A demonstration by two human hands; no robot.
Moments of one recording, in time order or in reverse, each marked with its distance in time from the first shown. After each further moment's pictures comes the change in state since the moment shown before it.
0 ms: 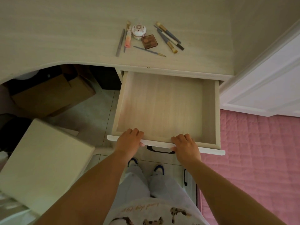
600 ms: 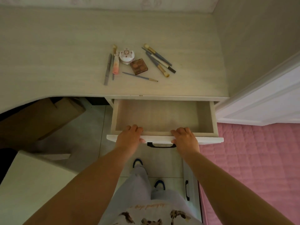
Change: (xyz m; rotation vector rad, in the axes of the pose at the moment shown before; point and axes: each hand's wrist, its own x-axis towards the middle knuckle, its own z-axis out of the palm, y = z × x) left_hand 0.110 -0.030 -0.055 -0.088 0.005 -0.005; right_hand 0.102 0.026 -0.062 0.012 -0.005 0.138
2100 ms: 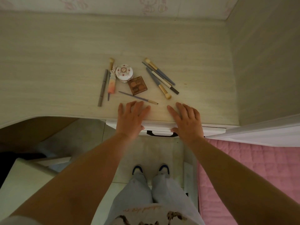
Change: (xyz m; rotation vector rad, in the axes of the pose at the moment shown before) left_hand 0.124 -0.014 -0.080 0.284 0.243 0.003; right_hand 0.129 0.040 -0.075 -0.285 0.283 -0.105
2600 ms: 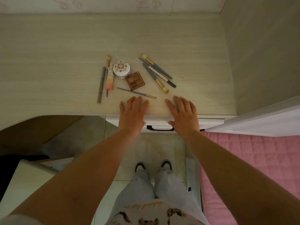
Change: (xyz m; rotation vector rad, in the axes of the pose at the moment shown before) left_hand -0.002 0.014 -0.005 0.005 -0.041 -0.051; right_hand -0.002 -0.013 -0.003 0.069 -0.086 0.060
